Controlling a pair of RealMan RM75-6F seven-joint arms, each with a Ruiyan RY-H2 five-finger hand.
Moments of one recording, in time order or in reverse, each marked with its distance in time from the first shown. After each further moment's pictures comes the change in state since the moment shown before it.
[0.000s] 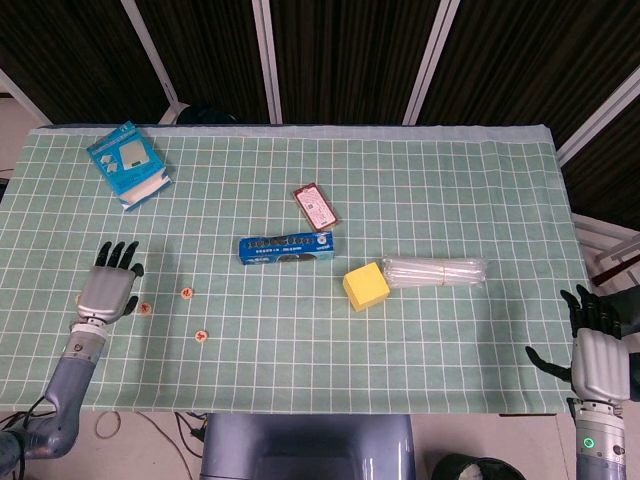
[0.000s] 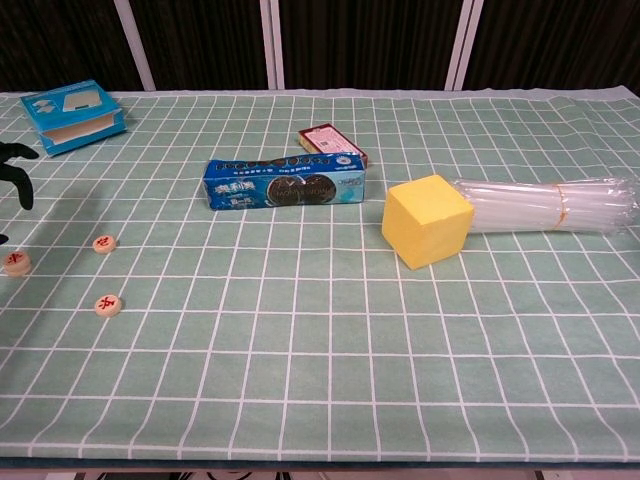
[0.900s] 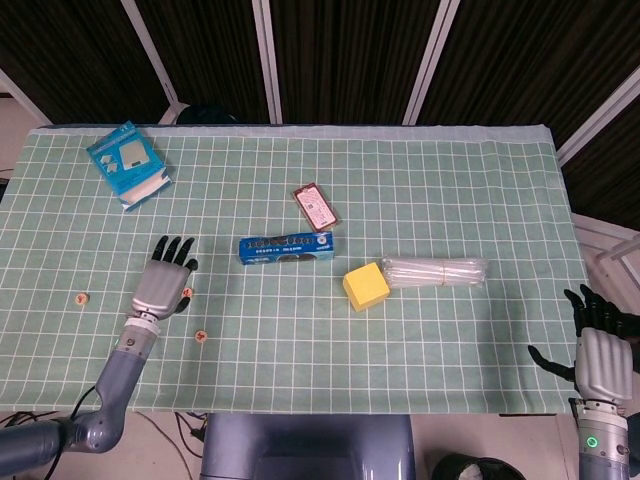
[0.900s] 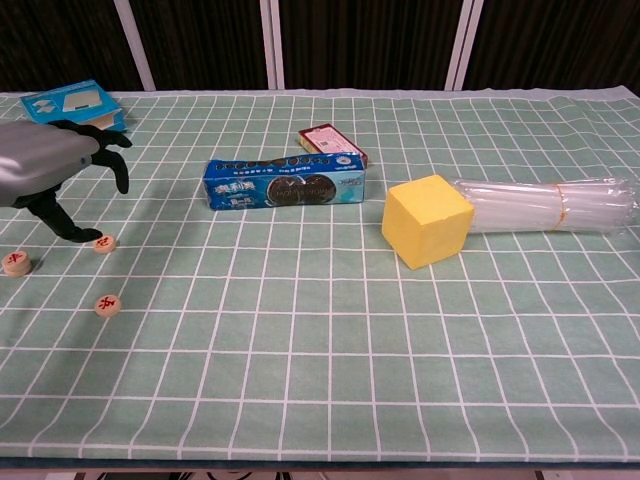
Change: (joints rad) left arm -0.116 -0.071 -0.042 -0.207 -0.128 0.026 0.264; right arm -0.001 0.010 0.007 -0.007 0.017 -0.009 0.024
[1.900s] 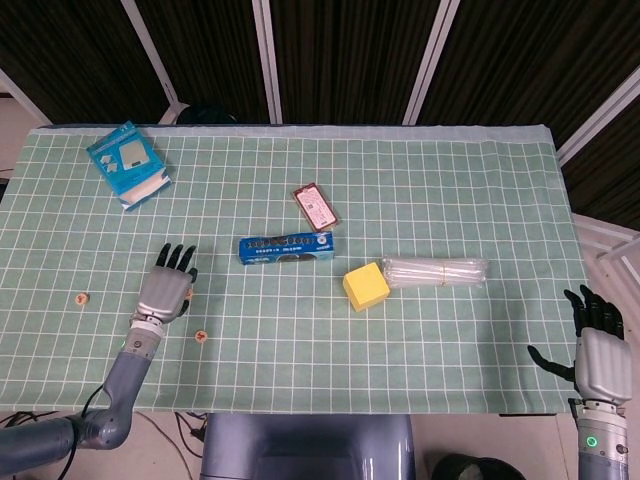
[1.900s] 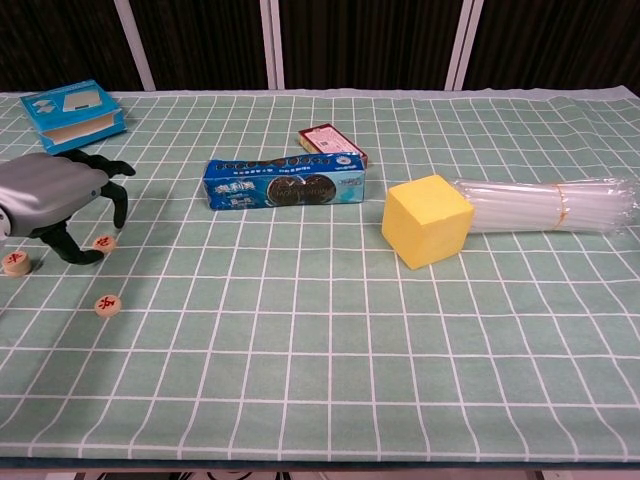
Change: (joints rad) left arm -0.012 -0.083 0.049 0.149 0.005 -0.011 -0.031; right arm 0.001 -0.001 0.003 -0.003 0.011 -0.001 0.001
